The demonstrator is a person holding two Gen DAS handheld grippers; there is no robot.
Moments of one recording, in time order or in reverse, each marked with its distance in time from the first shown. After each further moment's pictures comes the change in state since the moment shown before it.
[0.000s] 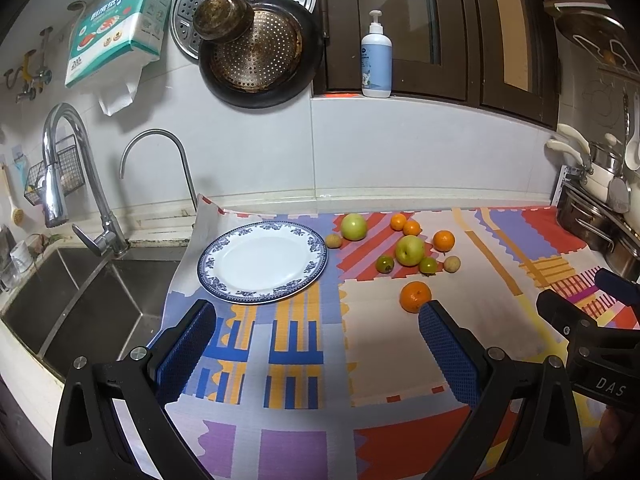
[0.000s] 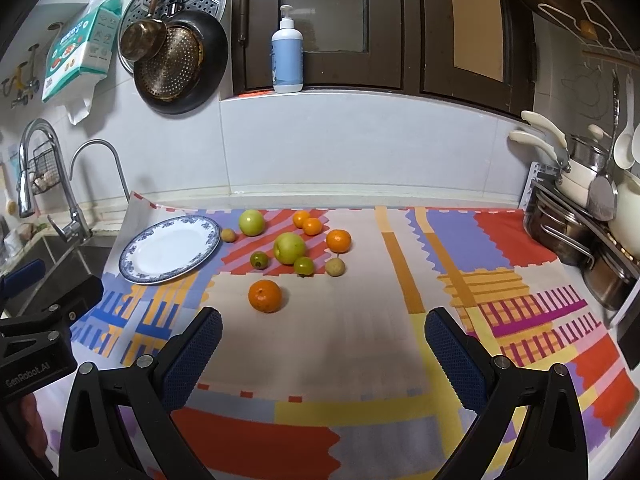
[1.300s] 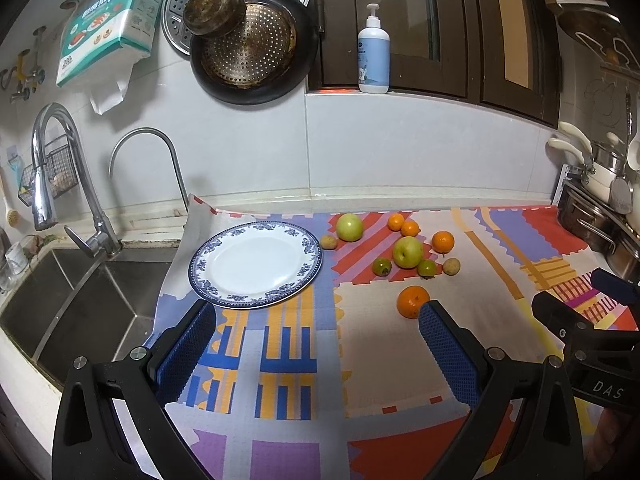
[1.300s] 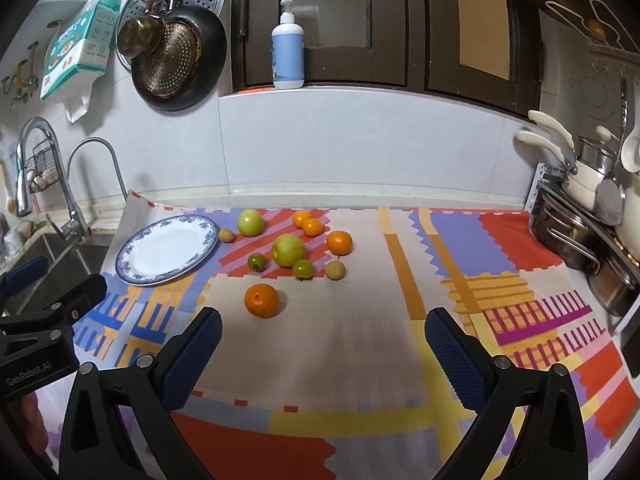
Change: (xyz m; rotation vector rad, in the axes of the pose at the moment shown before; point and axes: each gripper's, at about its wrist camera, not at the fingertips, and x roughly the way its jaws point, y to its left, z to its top) left arm 0.018 -0.009 0.006 -0.006 0.013 -0.004; right arm 0.013 -0.001 0.003 -0.008 0.011 0.006
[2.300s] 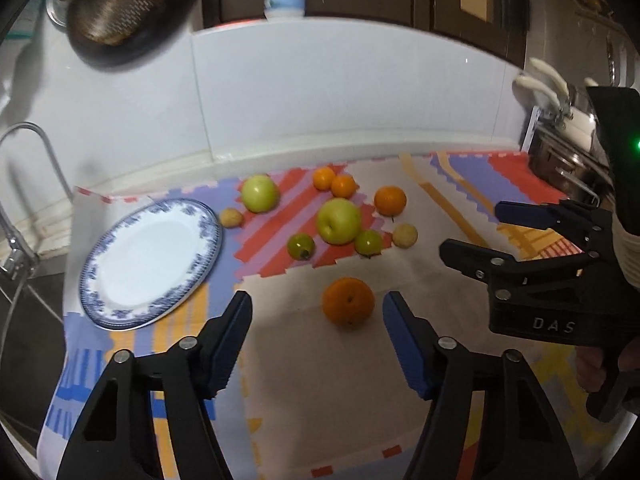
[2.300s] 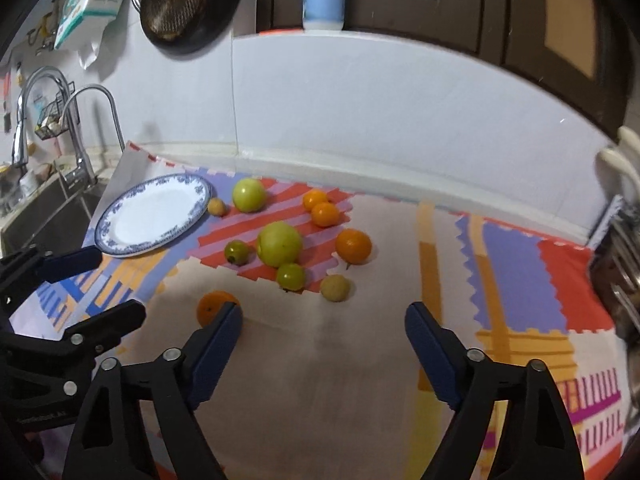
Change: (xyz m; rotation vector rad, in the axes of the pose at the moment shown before) left arm 0.112 -0.074 0.005 0.122 0.171 -0.189; right arm 0.126 -0.027 0.029 -0.168 0.154 0.176
